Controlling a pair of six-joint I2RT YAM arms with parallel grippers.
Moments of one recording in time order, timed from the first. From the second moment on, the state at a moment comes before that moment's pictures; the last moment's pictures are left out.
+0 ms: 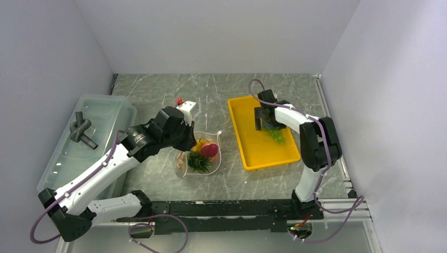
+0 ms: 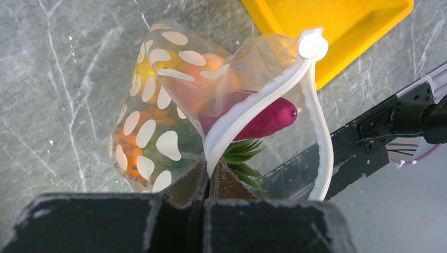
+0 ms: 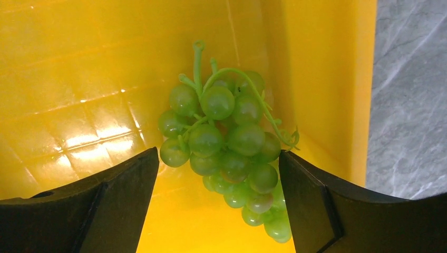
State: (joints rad) left arm -0.78 1.06 1.17 -0.84 -0.02 -0.43; right arm 0.31 1.82 1.20 -0.54 0.31 0.25
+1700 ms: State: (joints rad) left arm -0.78 1.06 1.17 -0.84 -0.01 -0.44; right arm 0.31 1.72 1.07 -0.48 0.13 0.30
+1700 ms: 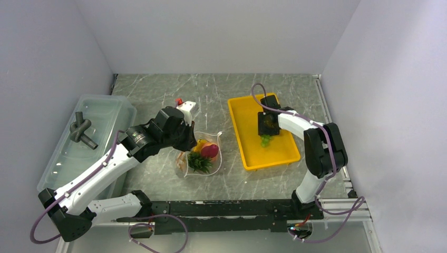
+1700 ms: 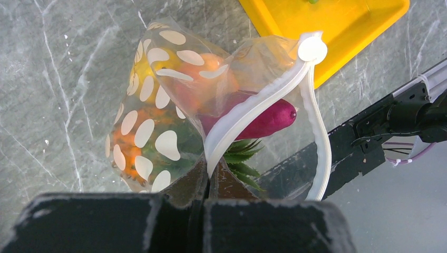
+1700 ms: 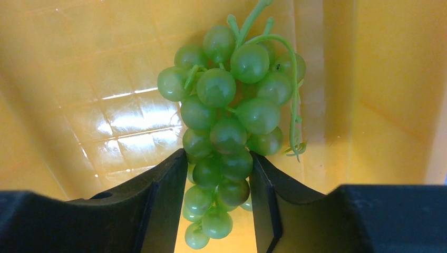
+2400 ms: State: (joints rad) left arm -0.78 1.06 1.17 -0.84 -0.01 -0.44; right arm 0.31 1.66 1.05 -0.48 0.12 0.31
